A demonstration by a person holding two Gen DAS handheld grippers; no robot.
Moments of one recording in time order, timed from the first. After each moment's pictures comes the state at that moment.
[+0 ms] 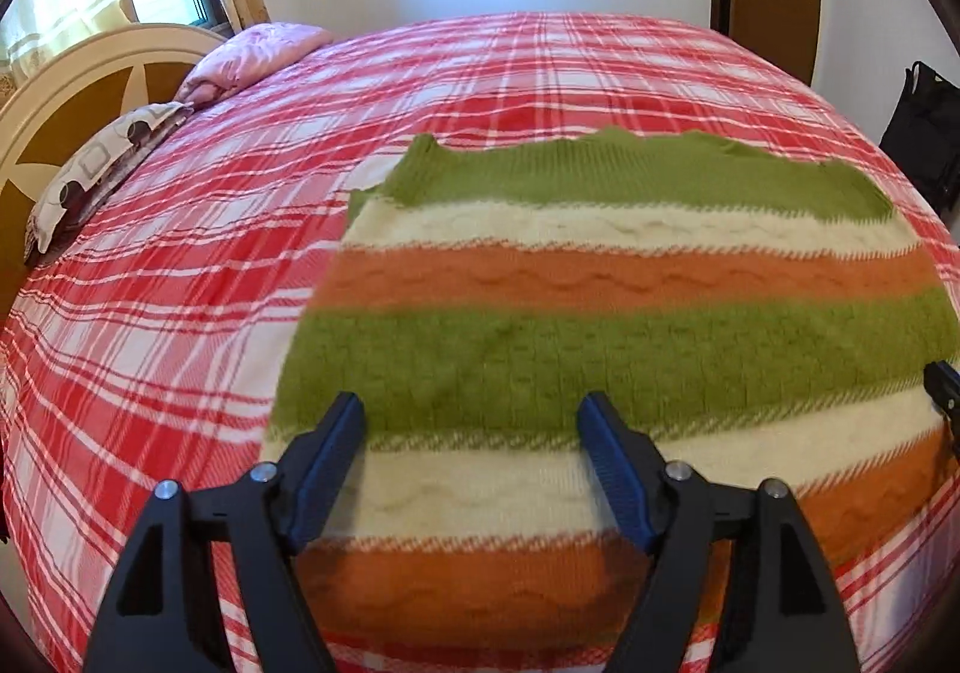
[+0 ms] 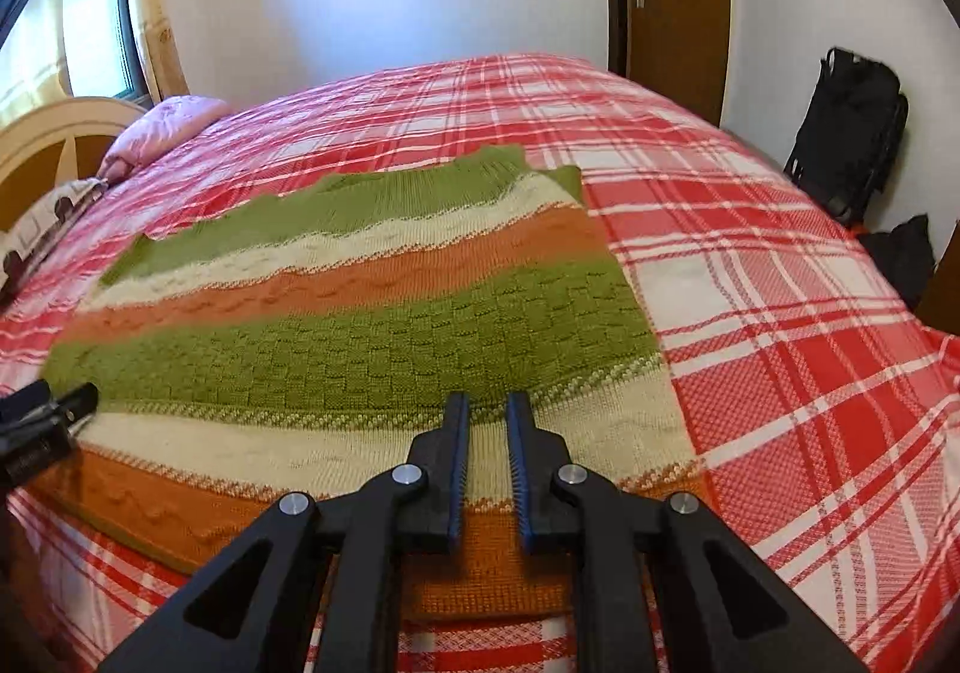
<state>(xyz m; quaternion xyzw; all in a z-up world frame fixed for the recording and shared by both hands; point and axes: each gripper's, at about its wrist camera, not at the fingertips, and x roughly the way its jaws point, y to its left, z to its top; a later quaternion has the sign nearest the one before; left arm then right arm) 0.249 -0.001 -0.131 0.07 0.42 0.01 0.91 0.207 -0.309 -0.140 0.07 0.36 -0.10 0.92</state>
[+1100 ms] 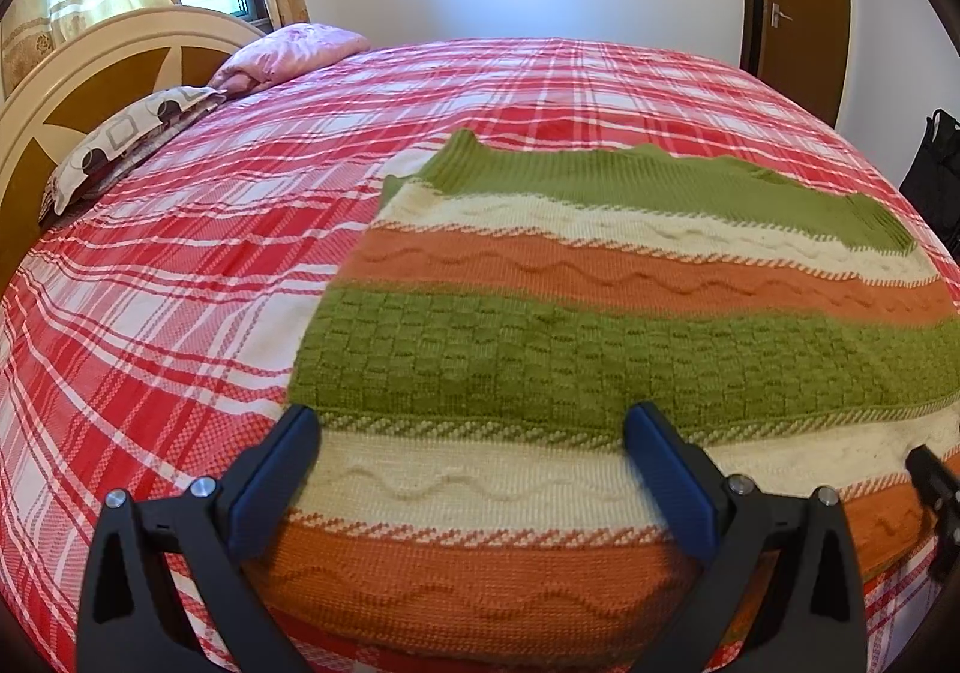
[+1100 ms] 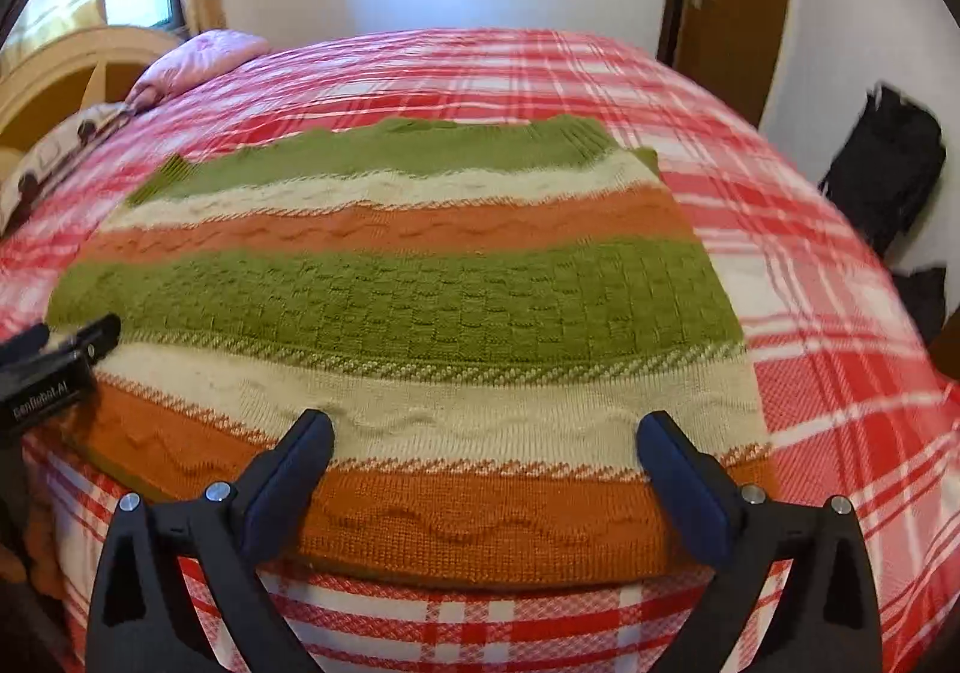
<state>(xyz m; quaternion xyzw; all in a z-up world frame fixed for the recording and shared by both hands) 0.243 0.012 -0.146 0.03 0.39 0.04 0.92 0.213 -0.276 -0.144 0.03 0.41 -0.06 0.91</state>
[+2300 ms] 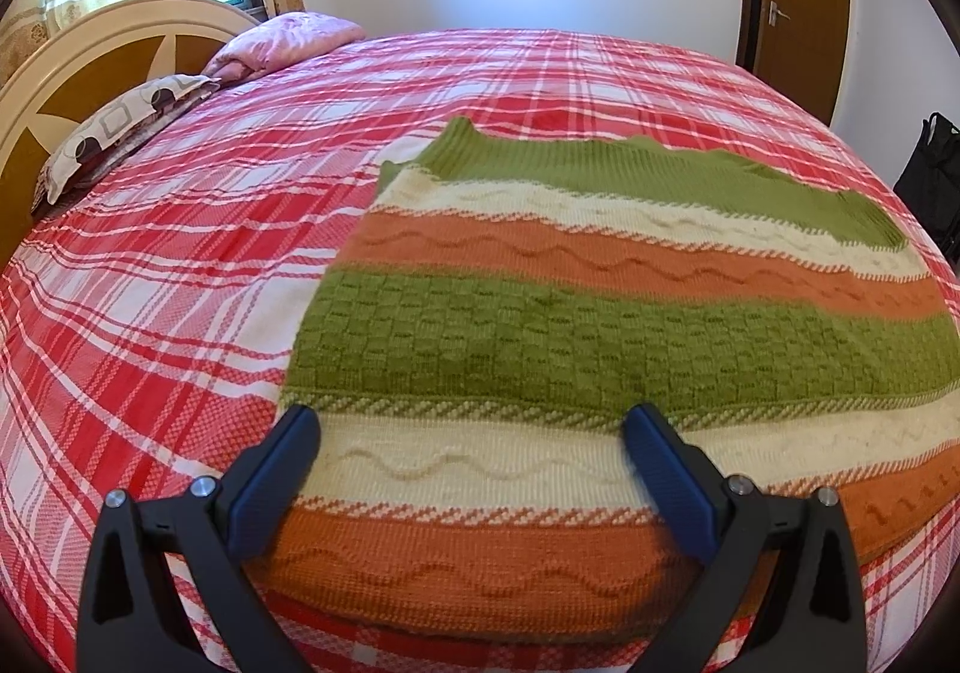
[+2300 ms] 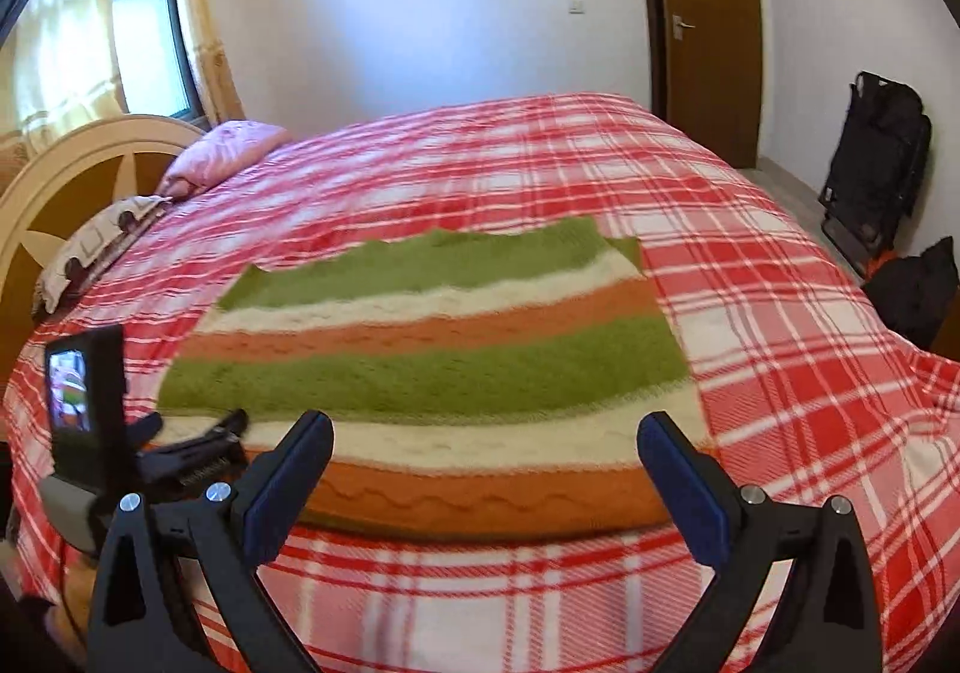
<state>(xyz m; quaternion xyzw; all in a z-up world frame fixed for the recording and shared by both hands) 0.239 0.014 -0.144 0.02 0.40 0.03 0.91 0.161 -0.257 -0.067 0.08 0.33 -0.04 0.94</state>
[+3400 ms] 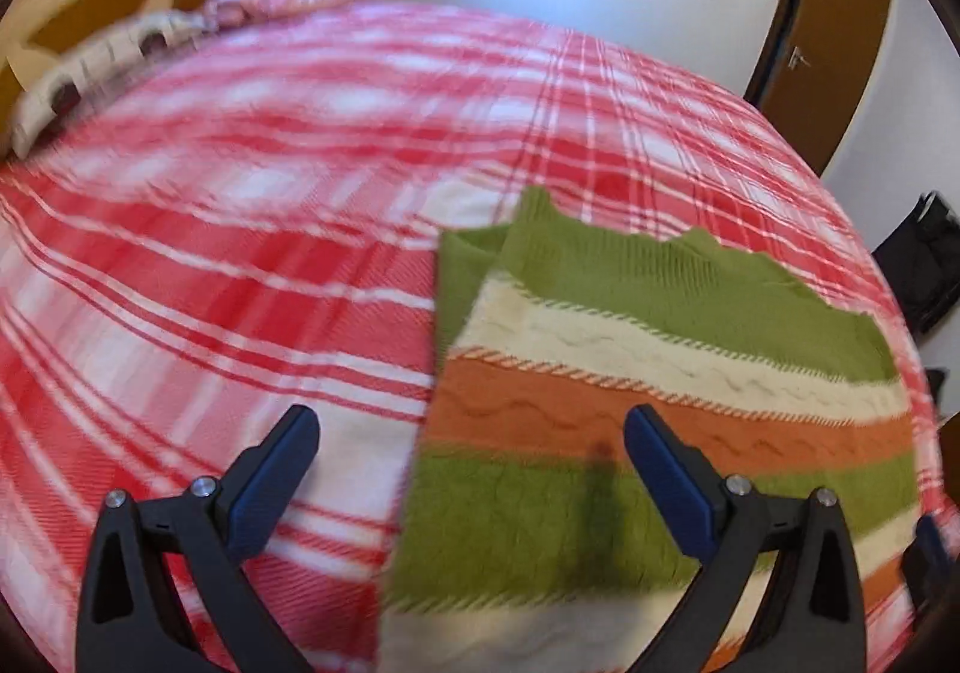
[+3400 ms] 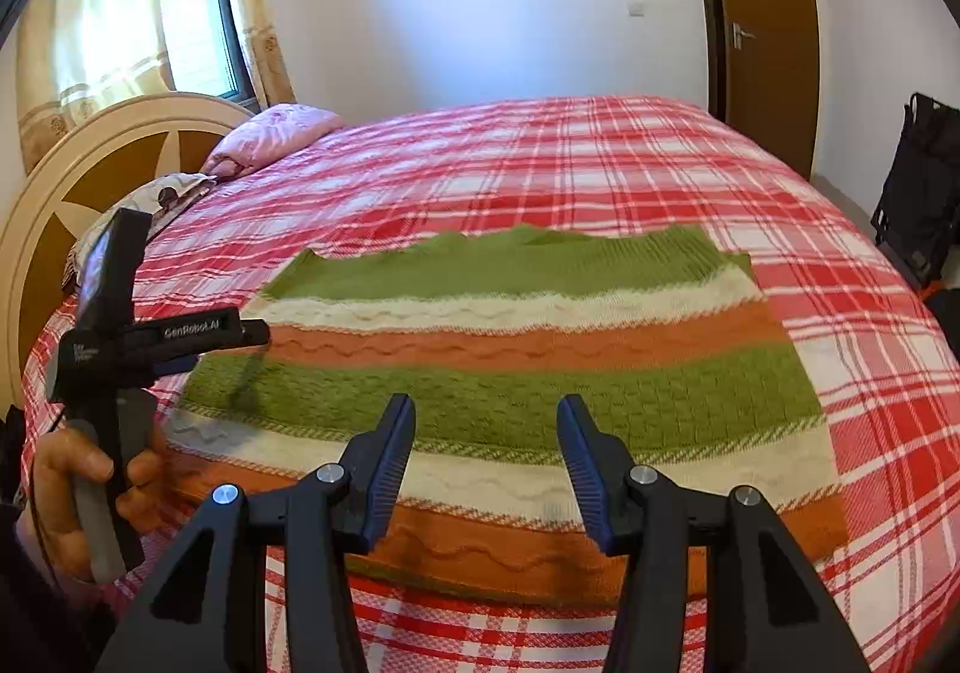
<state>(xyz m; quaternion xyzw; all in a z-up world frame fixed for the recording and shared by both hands) 0.316 0.081 -0.124 -0.09 0.45 -0.01 0.89 0.200 -0.216 -0.089 0.07 0.33 0.02 0.94</state>
